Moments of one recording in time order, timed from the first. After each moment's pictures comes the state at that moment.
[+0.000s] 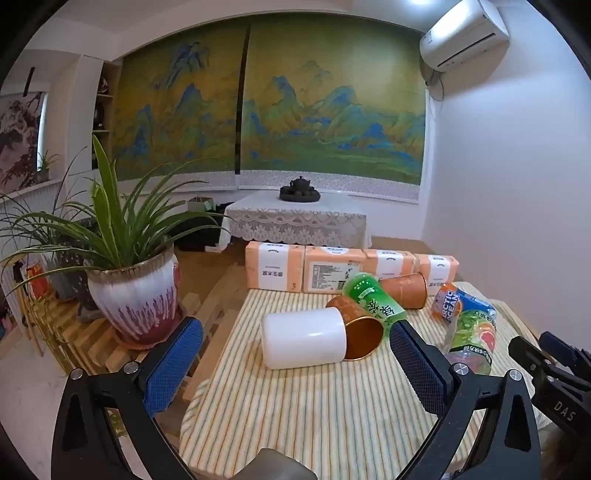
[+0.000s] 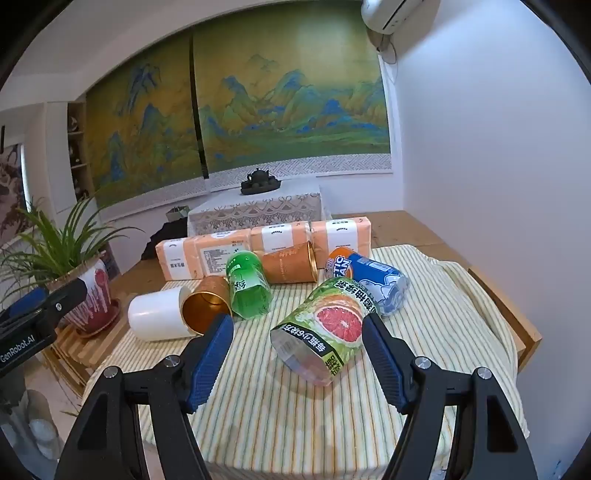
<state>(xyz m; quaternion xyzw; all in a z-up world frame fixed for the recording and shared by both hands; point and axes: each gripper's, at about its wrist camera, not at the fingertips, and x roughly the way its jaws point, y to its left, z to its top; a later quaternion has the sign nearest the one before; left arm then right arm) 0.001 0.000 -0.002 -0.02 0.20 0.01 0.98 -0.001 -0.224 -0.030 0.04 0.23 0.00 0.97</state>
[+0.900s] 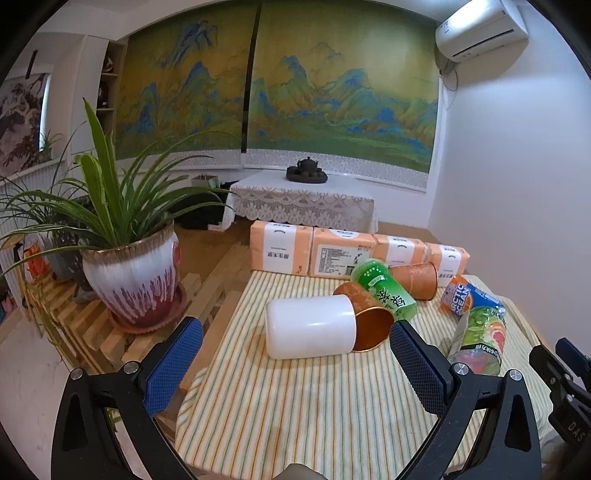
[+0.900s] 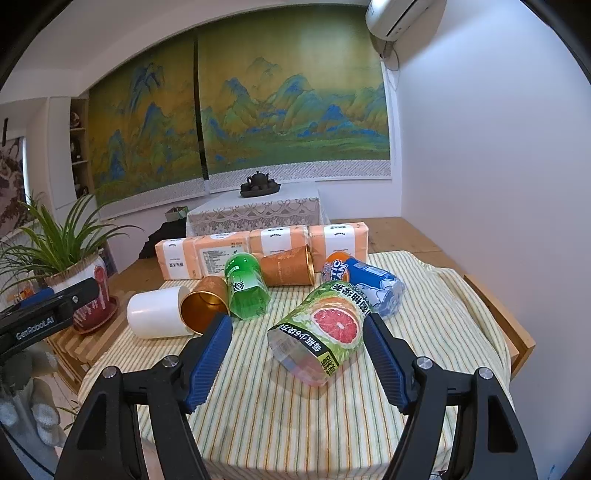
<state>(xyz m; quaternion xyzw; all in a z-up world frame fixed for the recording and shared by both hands) 0.025 0.014 -0.011 -0.04 0.23 0.01 0.97 -0.011 -0.224 -0.026 0.03 0.22 -0.01 0.98</state>
